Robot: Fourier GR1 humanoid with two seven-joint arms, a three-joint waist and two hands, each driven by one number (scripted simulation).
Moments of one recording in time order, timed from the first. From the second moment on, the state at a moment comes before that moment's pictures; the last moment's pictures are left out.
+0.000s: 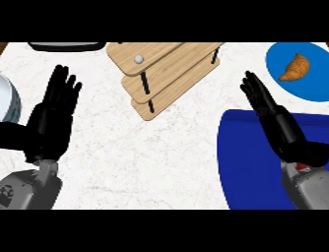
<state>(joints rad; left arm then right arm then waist) -0.23 0.28 -0.20 -1.68 0.38 0.46 0.14 -0.25 -0.36 0.27 -1.54 -0.24 -0.07 -0.16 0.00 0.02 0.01</state>
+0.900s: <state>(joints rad) -0.04 0.40 -0.22 -1.41 0.41 0.26 0.23 -0.09 -0.93 -0.15 -0.92 -0.24 0.43 -0.60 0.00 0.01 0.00</state>
